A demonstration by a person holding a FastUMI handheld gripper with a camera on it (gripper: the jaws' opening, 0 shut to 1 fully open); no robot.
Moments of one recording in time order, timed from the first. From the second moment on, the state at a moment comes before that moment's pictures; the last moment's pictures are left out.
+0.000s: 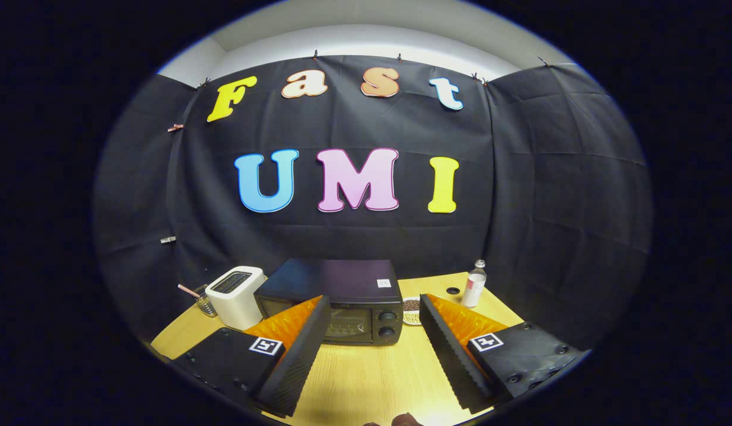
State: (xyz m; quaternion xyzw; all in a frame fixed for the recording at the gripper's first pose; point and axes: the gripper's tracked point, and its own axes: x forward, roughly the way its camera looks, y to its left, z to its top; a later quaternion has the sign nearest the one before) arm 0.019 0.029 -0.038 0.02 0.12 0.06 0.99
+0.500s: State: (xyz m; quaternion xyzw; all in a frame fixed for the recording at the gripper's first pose) arm -0.007 0.017 0.003 0.04 0.09 0.06 0.99
